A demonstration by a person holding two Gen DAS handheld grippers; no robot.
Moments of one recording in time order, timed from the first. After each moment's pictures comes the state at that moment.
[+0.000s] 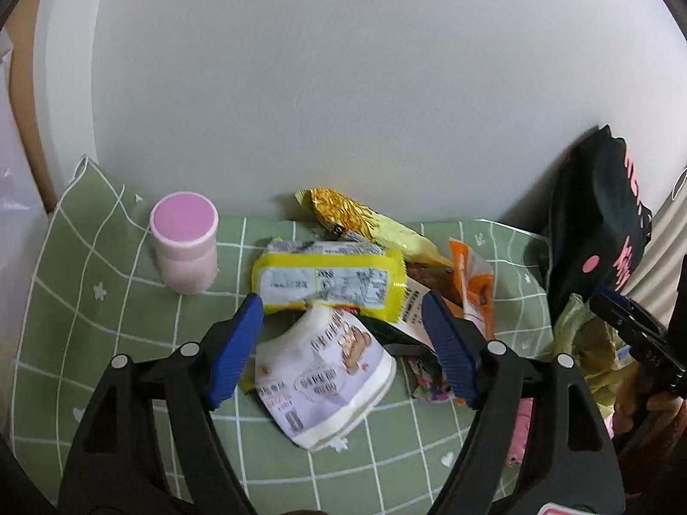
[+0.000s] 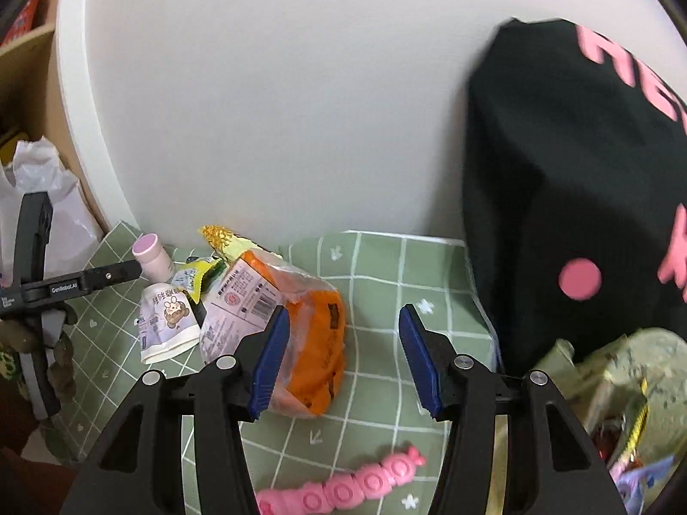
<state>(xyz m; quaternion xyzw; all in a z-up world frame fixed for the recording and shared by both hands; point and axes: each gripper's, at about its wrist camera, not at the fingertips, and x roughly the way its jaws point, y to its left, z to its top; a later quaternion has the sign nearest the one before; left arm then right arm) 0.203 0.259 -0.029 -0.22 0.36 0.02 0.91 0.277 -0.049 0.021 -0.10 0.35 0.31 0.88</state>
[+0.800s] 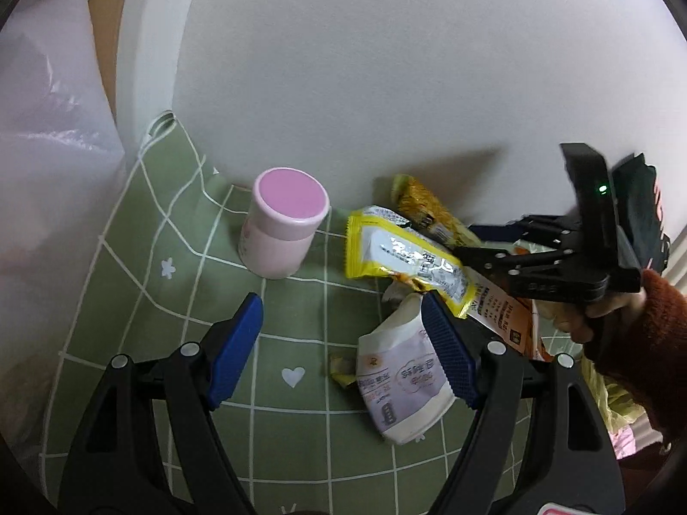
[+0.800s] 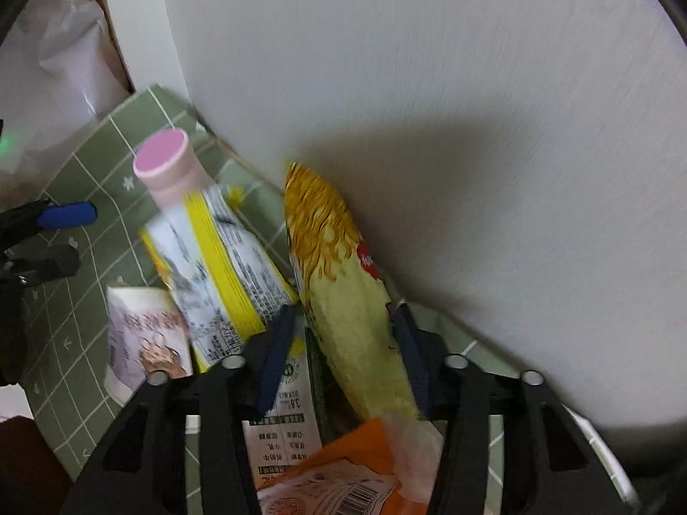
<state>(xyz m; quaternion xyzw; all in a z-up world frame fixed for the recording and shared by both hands) 0.174 0.309 -0.060 -0.25 0.36 0.06 0.90 0.350 0.163 -0.070 -0.31 0.44 0.47 0.70</state>
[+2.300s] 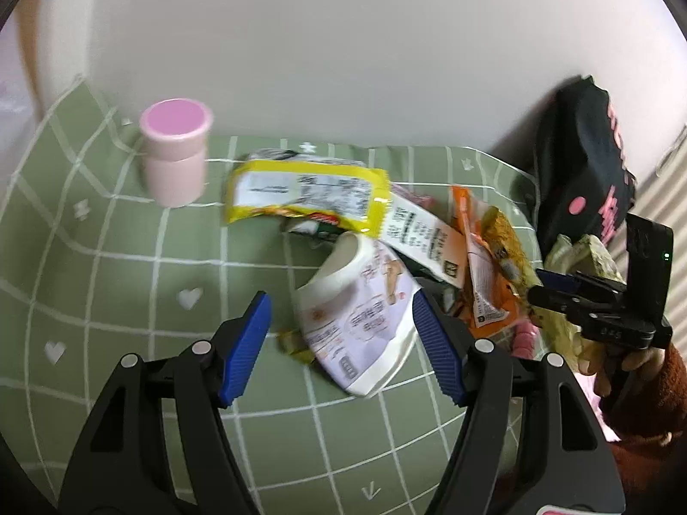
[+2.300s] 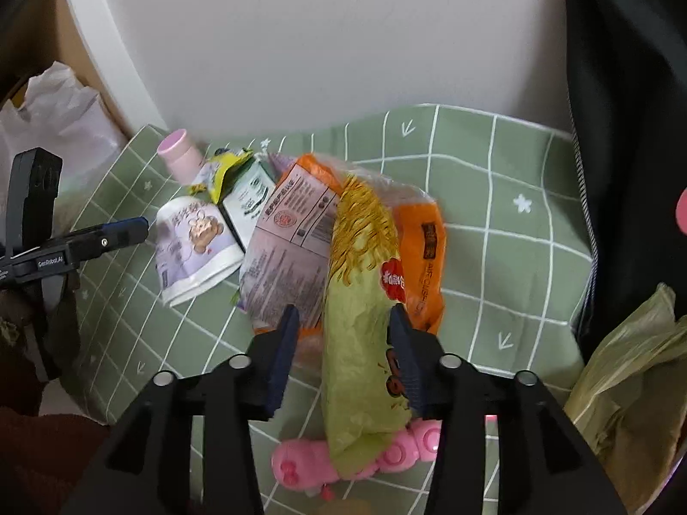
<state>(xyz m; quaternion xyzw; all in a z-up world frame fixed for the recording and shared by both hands) 0.166 0.248 -0.066 -0.23 0.41 -0.02 0.88 0.275 -0.031 -0.040 -0.11 0.48 0.37 0.79</state>
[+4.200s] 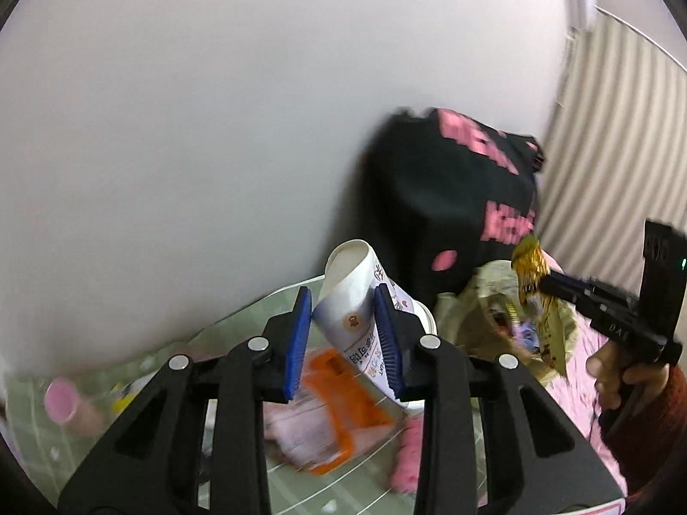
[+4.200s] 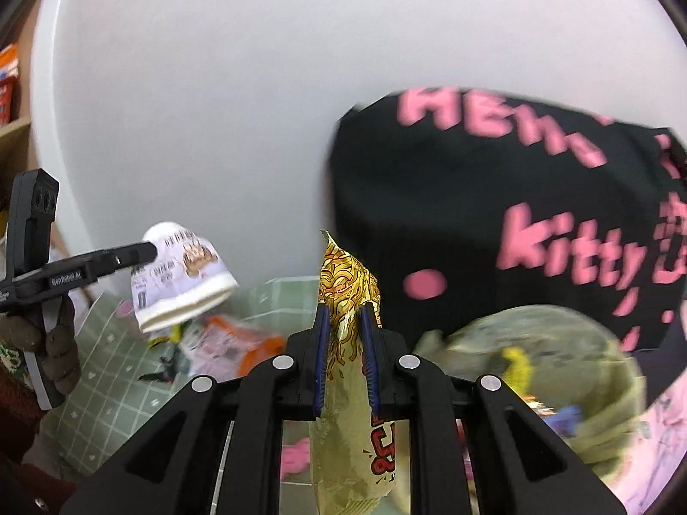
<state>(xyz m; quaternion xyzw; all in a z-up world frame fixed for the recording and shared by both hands) 0.238 0.116 0.088 -0.07 0.28 -0.20 0.94 0.221 -0.179 0.098 -0.01 0.28 0.18 0.94</state>
